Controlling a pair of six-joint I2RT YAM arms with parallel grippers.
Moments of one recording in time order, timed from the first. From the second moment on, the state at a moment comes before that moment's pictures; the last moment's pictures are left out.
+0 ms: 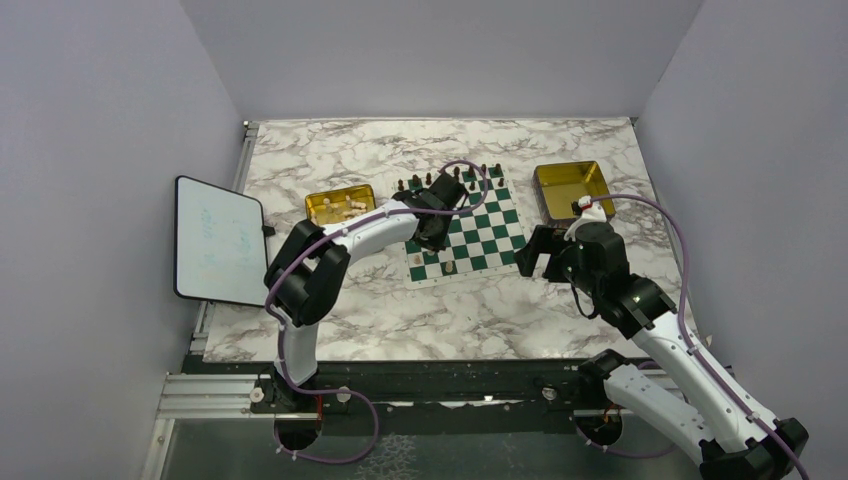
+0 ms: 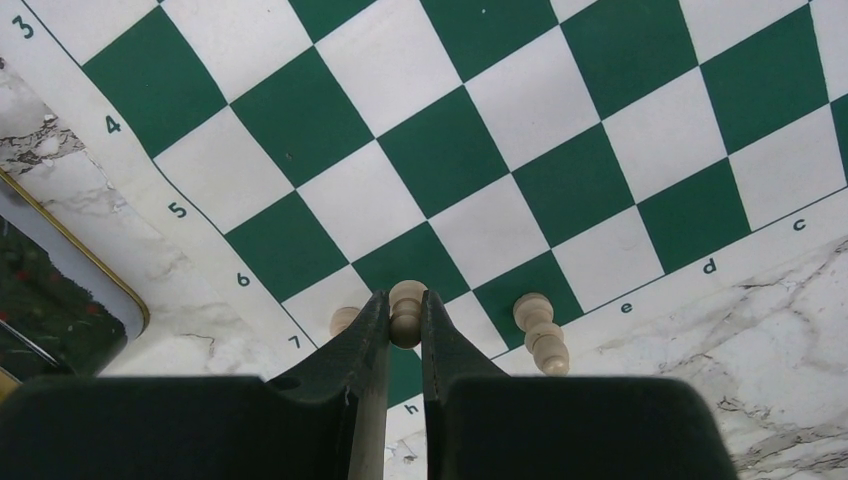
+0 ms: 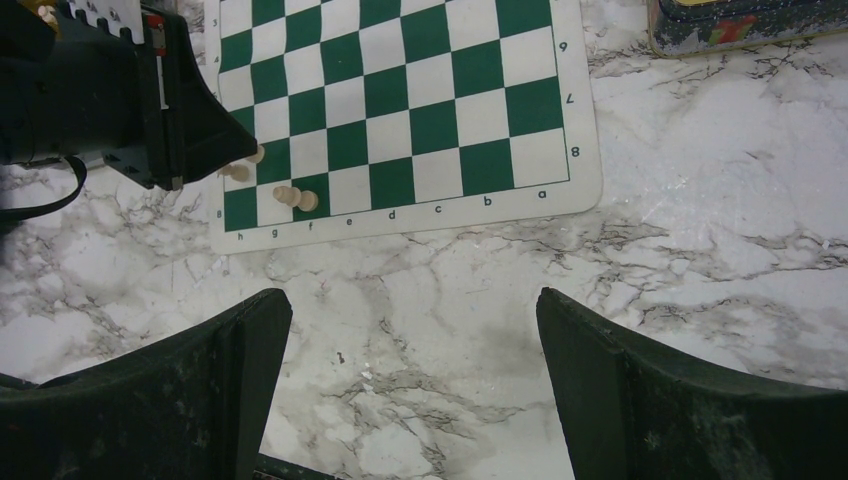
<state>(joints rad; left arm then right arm) -0.74 1.92 1.43 -0.61 -0.15 -0.36 0.49 0.74 0.71 -0.52 0.13 0.48</state>
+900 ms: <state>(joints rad) -0.74 1.95 1.42 -0.59 -0.15 -0.36 0.49 0.74 0.71 -0.52 0.13 0.48</state>
